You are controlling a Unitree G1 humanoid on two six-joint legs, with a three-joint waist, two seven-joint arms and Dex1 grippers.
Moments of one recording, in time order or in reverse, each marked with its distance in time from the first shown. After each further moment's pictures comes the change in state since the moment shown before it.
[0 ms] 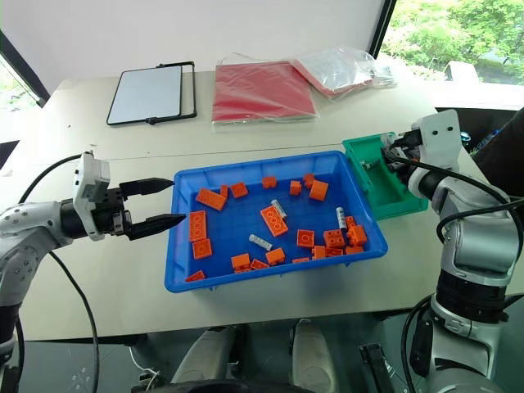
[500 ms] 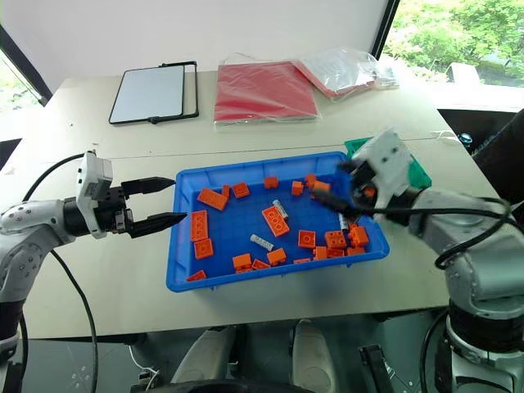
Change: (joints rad) left arm -0.007 -0.007 -0.008 0.011 0.012 0.002 -0.004; right arm 0.099 -0.120 0.204 -0.325 0.371 0.183 0.165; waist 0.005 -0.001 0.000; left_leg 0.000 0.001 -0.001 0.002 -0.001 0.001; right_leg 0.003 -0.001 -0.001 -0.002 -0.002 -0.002
